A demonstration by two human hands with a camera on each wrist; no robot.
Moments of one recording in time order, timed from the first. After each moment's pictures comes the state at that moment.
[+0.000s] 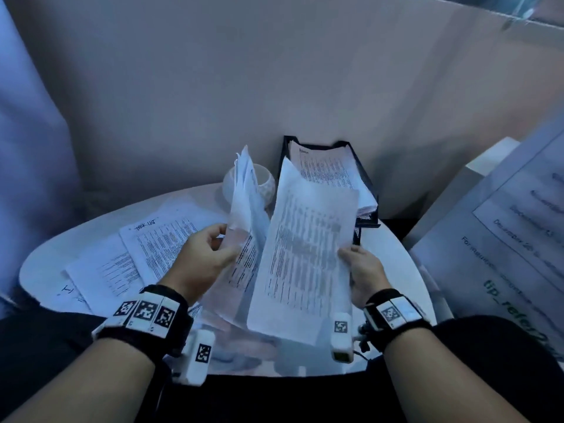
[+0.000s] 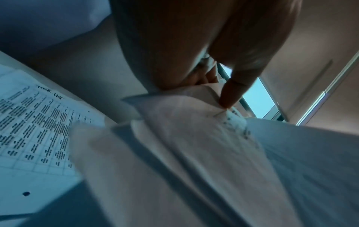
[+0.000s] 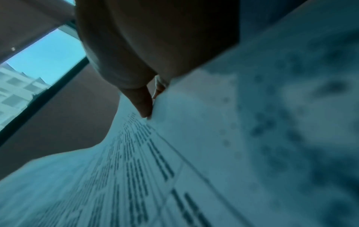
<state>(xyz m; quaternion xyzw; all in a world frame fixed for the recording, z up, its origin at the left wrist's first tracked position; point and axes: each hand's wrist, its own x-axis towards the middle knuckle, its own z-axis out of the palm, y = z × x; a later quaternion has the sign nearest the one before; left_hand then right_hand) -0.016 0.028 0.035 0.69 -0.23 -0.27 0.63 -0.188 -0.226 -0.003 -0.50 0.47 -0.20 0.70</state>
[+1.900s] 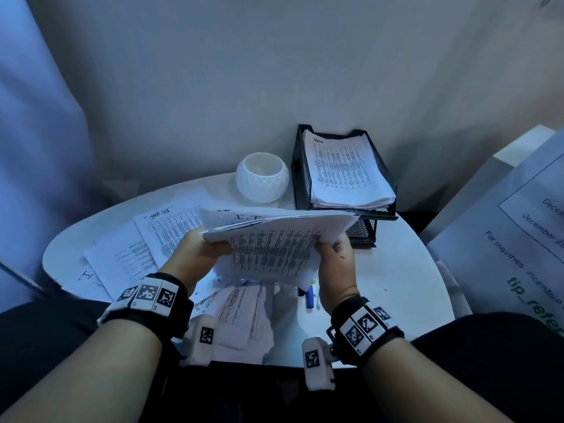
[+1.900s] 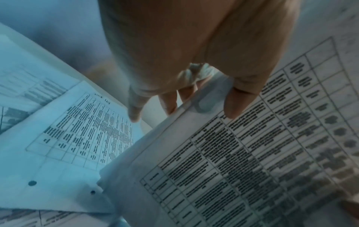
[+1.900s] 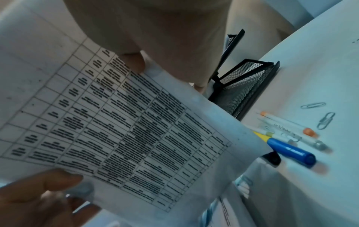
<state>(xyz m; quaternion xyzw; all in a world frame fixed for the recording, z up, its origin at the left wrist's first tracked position) 0.011 0.044 0.013 0.74 -0.16 -0.27 0.60 -0.147 -0.140 -0.002 -0.55 0.30 -0.32 0.71</state>
